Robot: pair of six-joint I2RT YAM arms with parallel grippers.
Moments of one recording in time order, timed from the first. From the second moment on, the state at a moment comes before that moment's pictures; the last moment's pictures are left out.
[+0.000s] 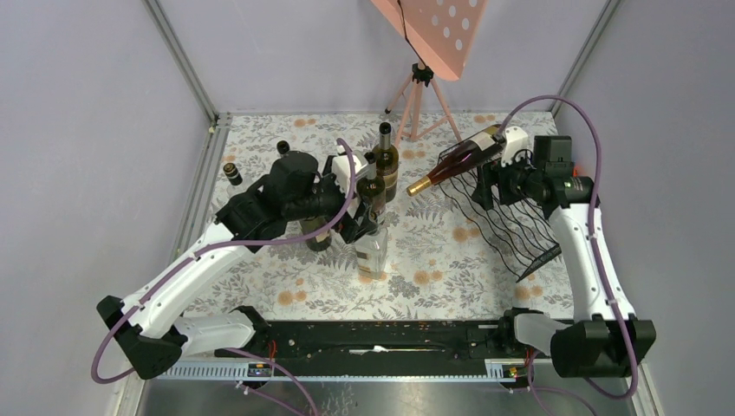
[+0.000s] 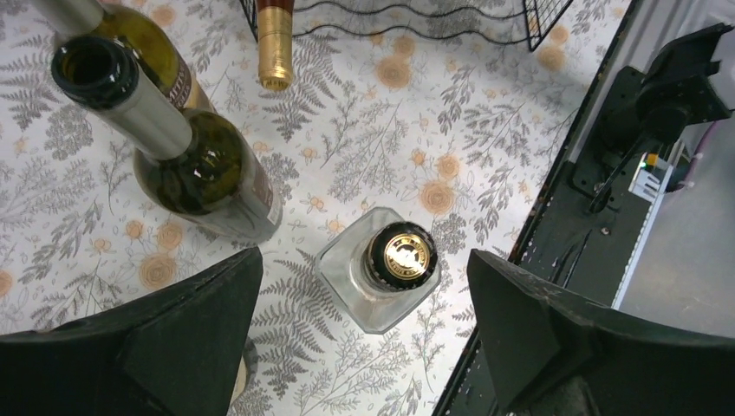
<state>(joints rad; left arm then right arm) -0.77 1.13 1.28 -0.64 0.30 0.04 0.00 1.20 1.20 -0.83 -0.39 -0.26</state>
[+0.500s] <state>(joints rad) -0.78 1.14 1.19 -0.56 0.29 0.02 0.13 1.02 1.02 -0.77 -0.61 -0.25</state>
